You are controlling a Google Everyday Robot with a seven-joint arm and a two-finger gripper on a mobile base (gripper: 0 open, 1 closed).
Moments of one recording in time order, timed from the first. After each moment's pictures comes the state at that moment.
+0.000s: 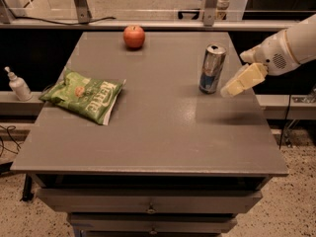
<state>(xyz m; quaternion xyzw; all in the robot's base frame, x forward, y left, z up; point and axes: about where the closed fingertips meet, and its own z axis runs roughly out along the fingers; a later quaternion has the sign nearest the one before) 0.589 -0.204 0.889 -0.46 0.80 0.18 0.33</state>
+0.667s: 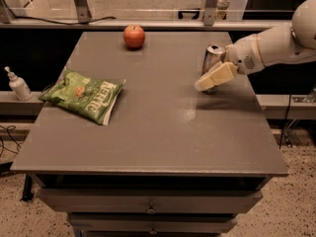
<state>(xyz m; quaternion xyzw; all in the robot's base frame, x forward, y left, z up) 0.628 -0.143 0.876 -0.49 0.74 0.26 0.38</state>
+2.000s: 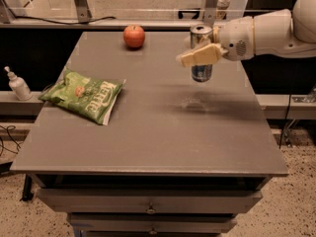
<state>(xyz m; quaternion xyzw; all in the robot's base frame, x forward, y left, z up) 0.611 -0.084 0.950 -0.49 0.67 0.32 0.47</state>
